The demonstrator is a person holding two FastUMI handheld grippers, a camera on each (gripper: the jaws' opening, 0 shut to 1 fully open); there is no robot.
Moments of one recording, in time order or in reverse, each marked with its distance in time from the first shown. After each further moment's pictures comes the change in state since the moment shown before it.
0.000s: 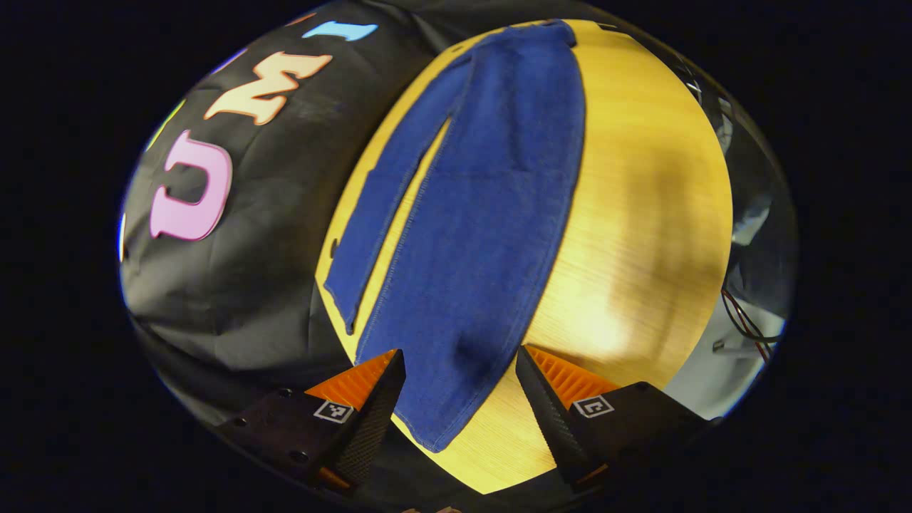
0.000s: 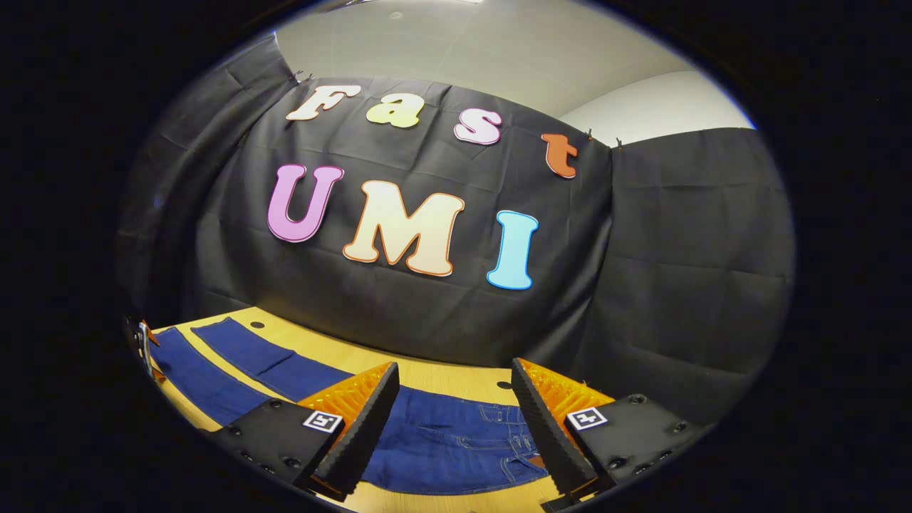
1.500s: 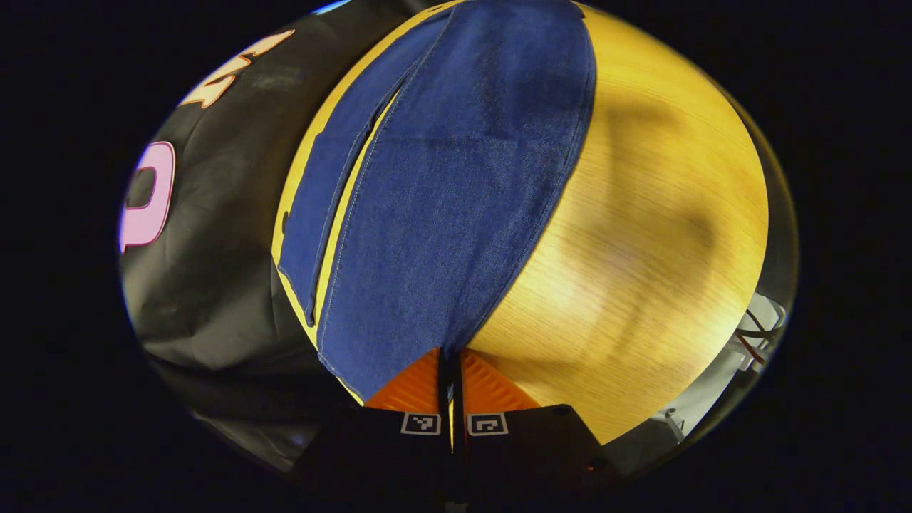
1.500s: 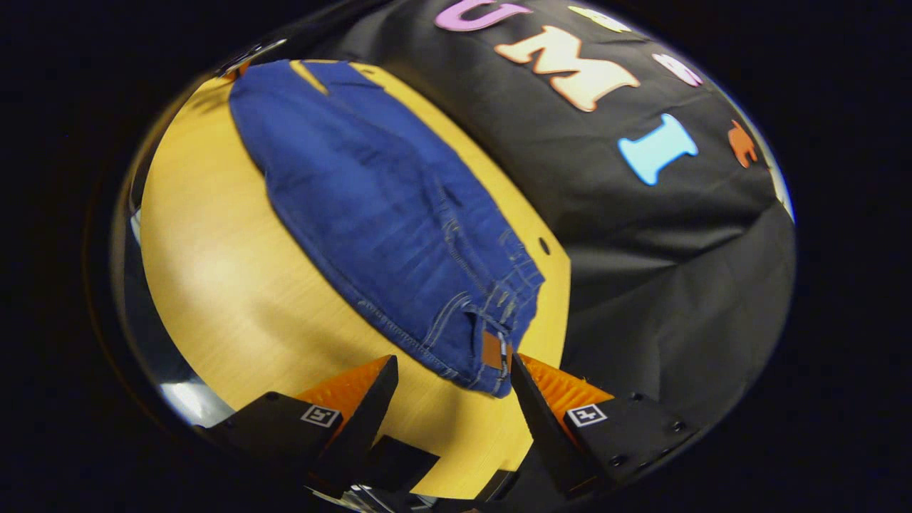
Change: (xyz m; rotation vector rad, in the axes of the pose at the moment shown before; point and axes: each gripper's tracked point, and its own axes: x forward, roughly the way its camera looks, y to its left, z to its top) left arm 0.031 -0.016 0.006 -0.033 0.244 -0.159; right arm 0.010 -0.106 -0.301 -0.775 0.599 0.399
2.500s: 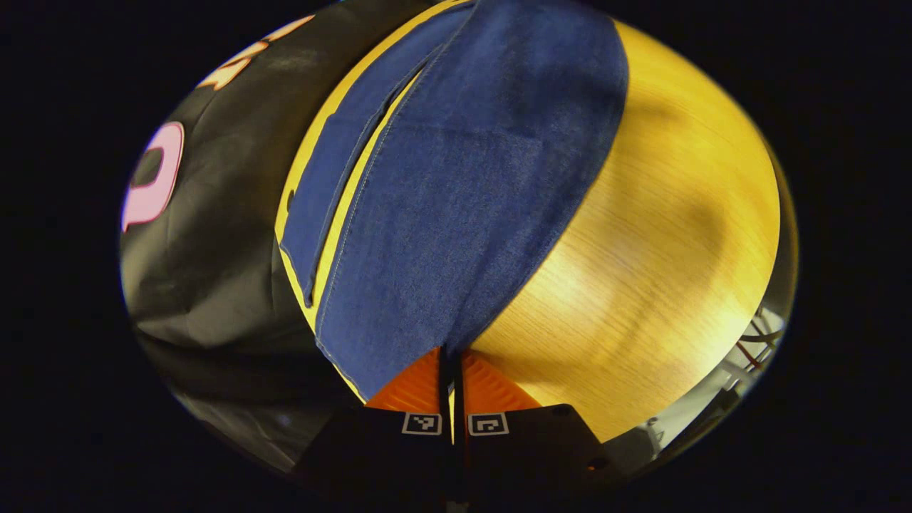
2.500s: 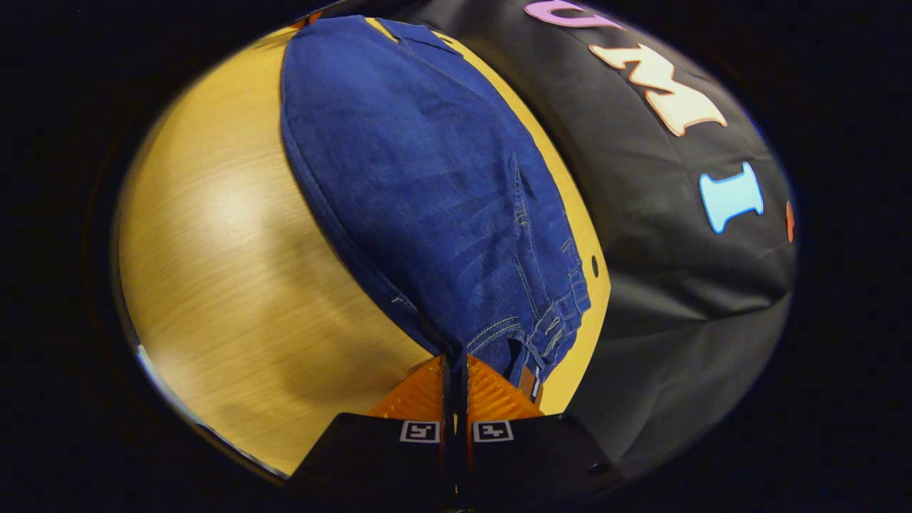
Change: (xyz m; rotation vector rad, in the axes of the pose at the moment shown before) left arm -0.003 -0.003 0.001 -0.156 0.075 -0.036; right arm 0.053 0.015 0.004 -0.190 0.051 0.089
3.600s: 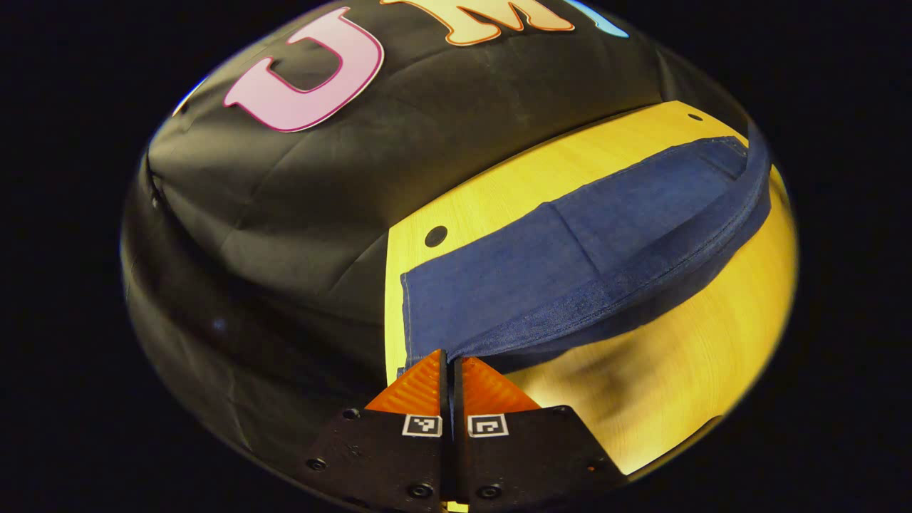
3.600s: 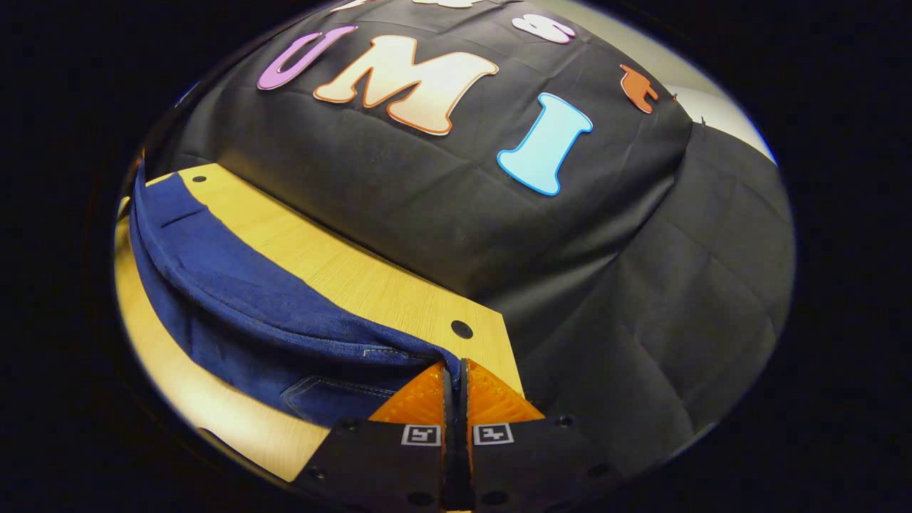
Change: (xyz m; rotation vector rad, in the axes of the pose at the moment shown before) left arm -0.028 0.212 0.151 -0.567 -0.226 0.215; right arm 0.028 -0.223 0.114 0.716 -0.240 -0.399
